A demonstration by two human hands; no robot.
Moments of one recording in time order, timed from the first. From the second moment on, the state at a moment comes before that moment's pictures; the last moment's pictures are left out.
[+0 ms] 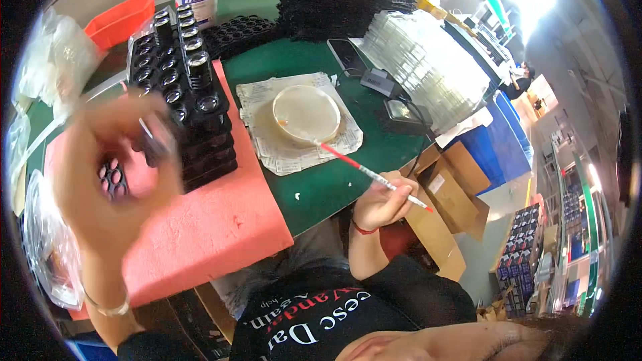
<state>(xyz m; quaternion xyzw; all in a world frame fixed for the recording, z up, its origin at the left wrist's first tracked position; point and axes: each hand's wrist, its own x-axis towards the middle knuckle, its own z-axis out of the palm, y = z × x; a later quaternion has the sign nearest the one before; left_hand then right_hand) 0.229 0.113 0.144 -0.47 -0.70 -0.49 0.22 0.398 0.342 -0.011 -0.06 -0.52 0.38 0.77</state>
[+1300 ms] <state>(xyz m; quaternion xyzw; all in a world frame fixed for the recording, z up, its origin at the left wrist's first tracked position) 0.231 0.108 0.050 -0.35 -0.67 -0.58 -0.30 0.403 0.358 0.006 -0.05 -0.52 0.40 0.75</state>
